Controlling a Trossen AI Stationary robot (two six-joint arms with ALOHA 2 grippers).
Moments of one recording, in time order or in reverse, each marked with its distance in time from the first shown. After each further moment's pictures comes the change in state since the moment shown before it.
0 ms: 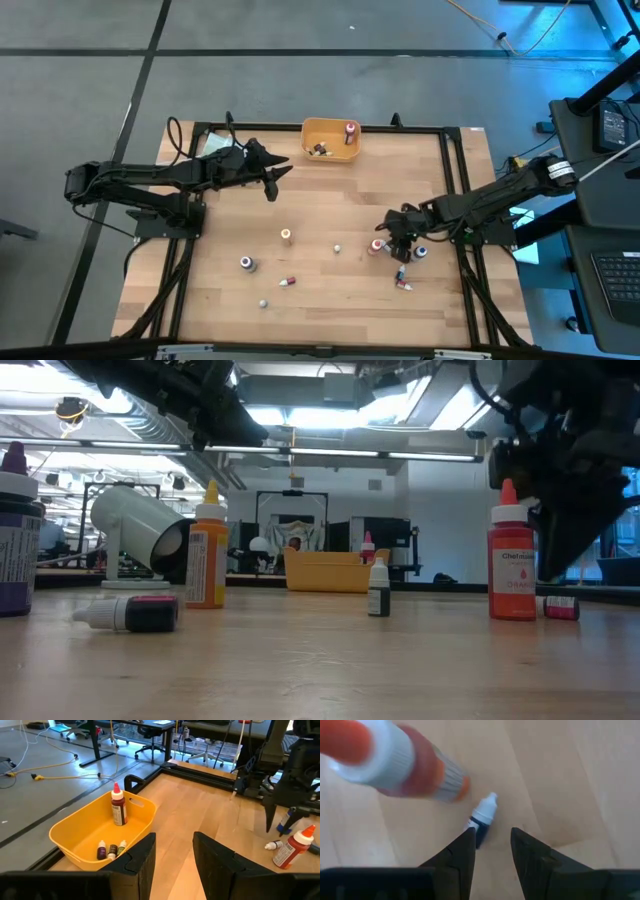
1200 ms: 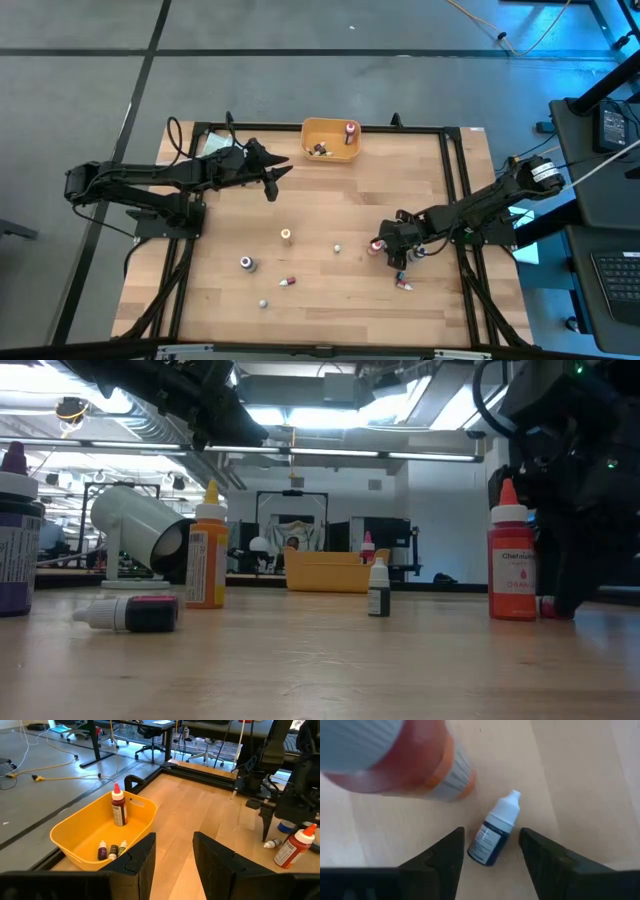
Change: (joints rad) left arm 0.000 0.000 0.000 -0.001 -0.001 0.009; right arm 0.068 0.184 -0.014 0.135 0.071 -0.022
